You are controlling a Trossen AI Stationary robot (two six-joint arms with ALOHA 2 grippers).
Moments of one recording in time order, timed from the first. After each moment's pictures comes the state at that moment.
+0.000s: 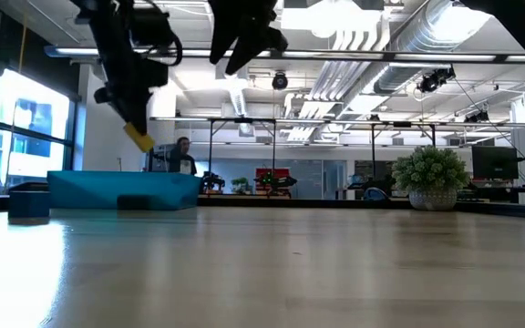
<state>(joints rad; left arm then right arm) 0.77 1.23 0.99 -0.91 -0.14 -0.13 -0.02 2.19 2.36 -1.19 0.20 0.37</state>
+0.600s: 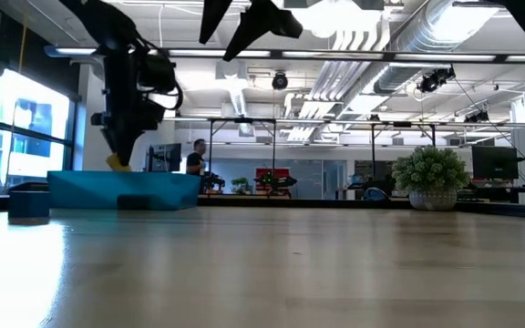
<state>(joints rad) 0.94 1.45 0.99 -0.92 -0.20 0.03 0.11 2.19 2.34 -1.19 0.21 0.78</state>
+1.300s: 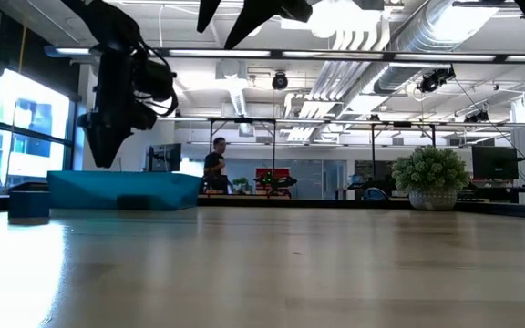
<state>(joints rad) 0.92 1.47 0.99 -1.10 -0.11 -0.04 0.20 2.19 2.34 -1.20 0.37 0.94</state>
